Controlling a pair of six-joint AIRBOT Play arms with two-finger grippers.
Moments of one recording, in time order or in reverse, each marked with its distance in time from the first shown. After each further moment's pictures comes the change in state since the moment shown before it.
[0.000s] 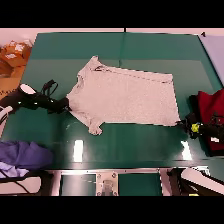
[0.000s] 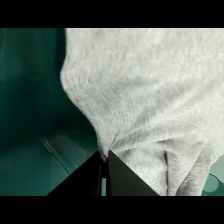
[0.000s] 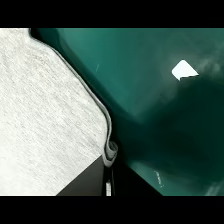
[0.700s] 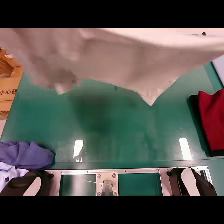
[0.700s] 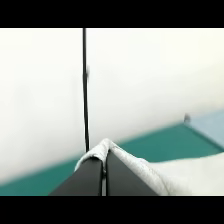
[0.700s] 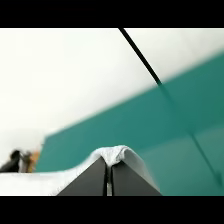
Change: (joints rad) left arm -0.001 0.689 0.893 -0.014 0.010 0.046; right arm 0.049 0.529 0.832 0.365 0.244 0.087
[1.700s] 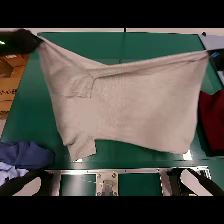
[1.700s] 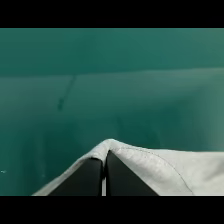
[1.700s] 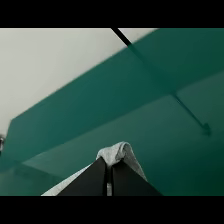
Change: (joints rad) left arm 0.000 -0.383 -0.428 0.004 0.057 -0.025; right arm 0.290 -0.294 -0.272 -0.050 -0.380 -0.184
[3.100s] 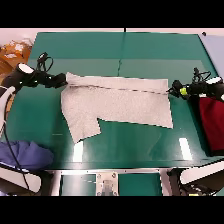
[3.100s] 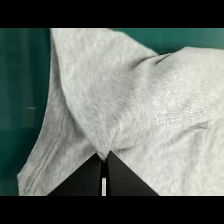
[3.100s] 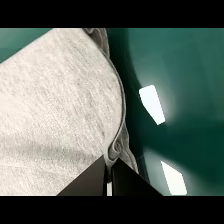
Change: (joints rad) left arm 0.008 -0.560 -0.049 0.008 0.088 0.045; right arm 0.068 -0.722 0.224 -0.365 0.141 0.134
